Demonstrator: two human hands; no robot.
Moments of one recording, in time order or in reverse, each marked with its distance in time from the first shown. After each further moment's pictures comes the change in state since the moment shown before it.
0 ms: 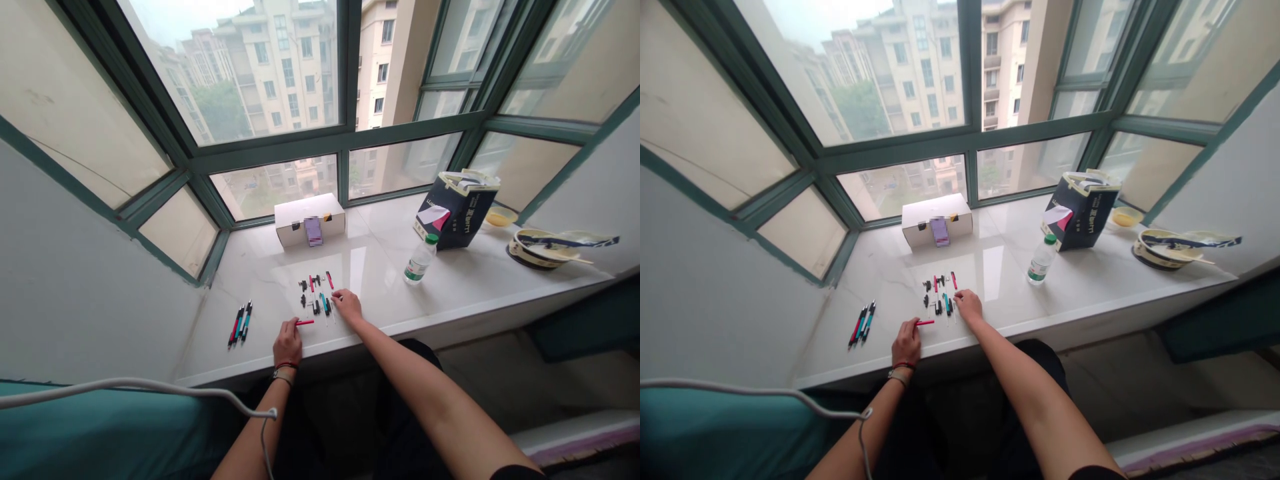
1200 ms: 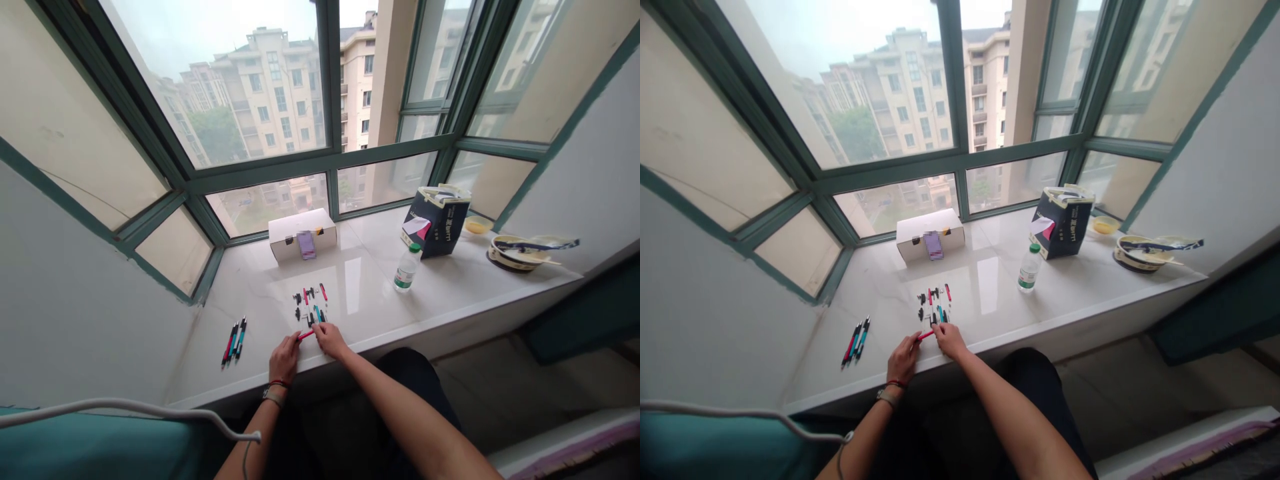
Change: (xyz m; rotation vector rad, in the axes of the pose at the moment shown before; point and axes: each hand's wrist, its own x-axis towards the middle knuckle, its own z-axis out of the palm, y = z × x) left_hand 0.001 -0.007 -0.007 -0.071 -0.138 0.219; right_hand -0.063 -0.027 0.025 0.412 -0.261 0.013
